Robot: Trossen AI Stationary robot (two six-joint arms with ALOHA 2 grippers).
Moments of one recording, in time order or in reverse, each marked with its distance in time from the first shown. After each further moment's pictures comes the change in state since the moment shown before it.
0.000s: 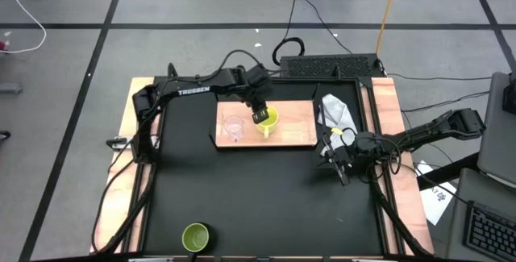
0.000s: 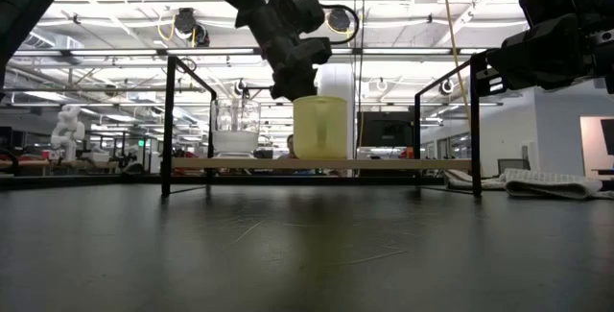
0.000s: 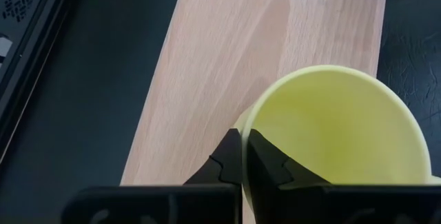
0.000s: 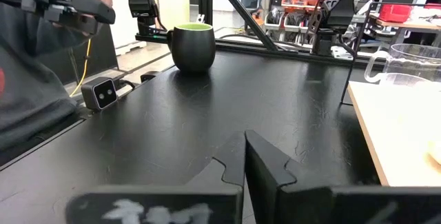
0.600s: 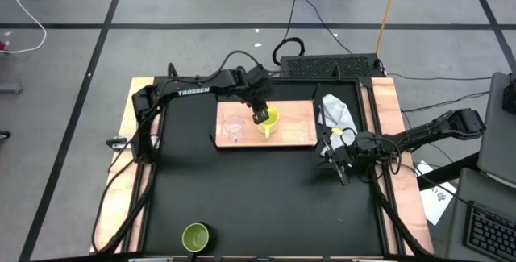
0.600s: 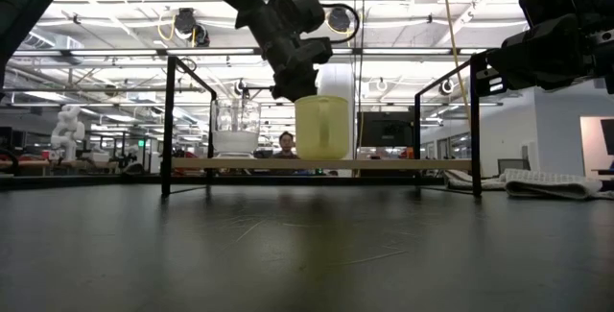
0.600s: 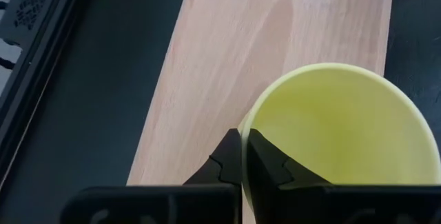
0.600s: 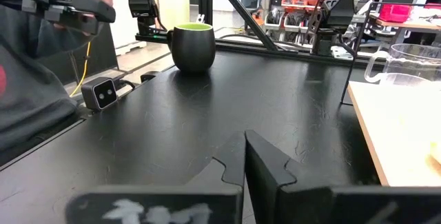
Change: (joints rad) left arm -0.006 0.002 -0.016 0.016 -0.030 0.011; right arm 0.000 0.000 0.000 0.000 0.000 0.000
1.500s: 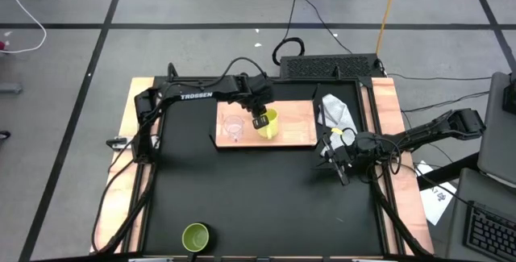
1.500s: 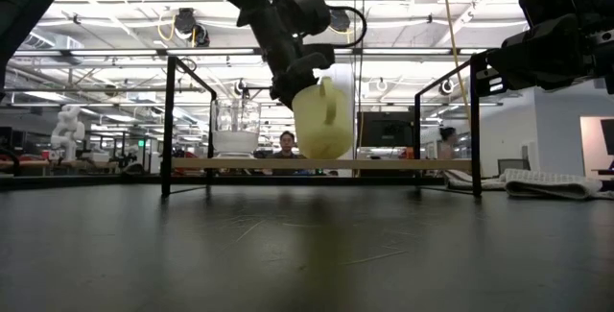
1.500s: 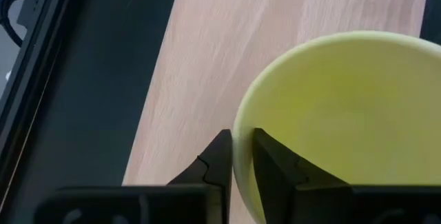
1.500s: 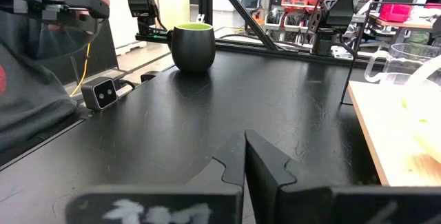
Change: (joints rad) left arm -0.043 0.006 -0.006 -0.023 -0.108 0.000; right arm 0.000 0.000 0.000 -0.001 0.000 0.000
